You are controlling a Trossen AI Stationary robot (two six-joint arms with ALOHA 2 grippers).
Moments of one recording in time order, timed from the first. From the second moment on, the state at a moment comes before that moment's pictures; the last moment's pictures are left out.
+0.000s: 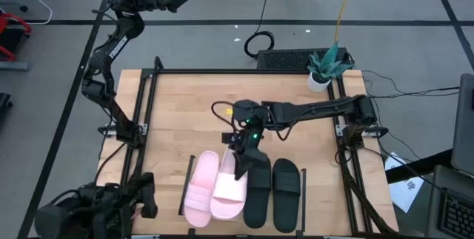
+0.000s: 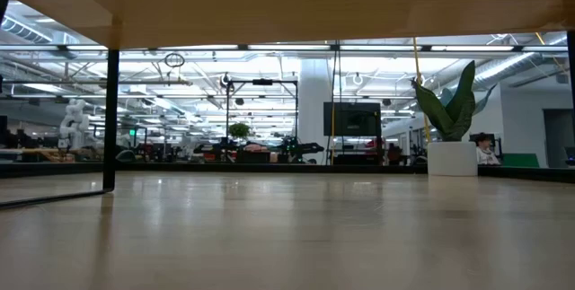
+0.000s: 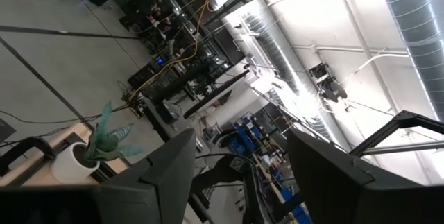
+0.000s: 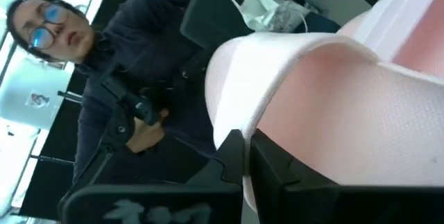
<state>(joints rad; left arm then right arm) 1.29 1.69 1.60 0.76 1.29 -1.55 0.06 1.84 1.64 -0.16 -1.14 0.76</state>
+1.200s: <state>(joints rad) 1.25 1.69 1.60 0.76 1.30 -1.59 0.12 1.84 1.45 -0.04 -0.97 0.61</state>
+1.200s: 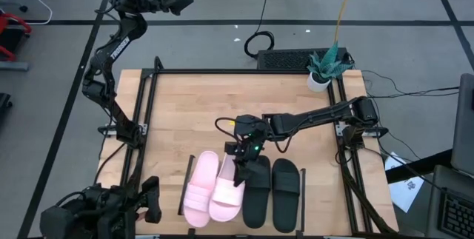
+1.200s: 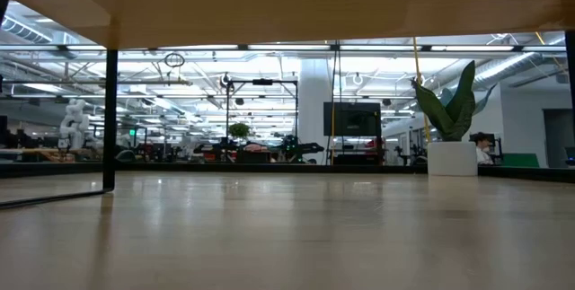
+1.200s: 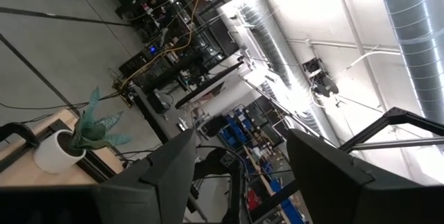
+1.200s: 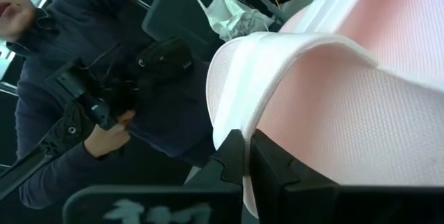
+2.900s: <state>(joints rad) 1.25 1.69 1.60 0.76 1.28 -1.59 0.16 1.83 1.41 -0.04 -1.02 0.72</state>
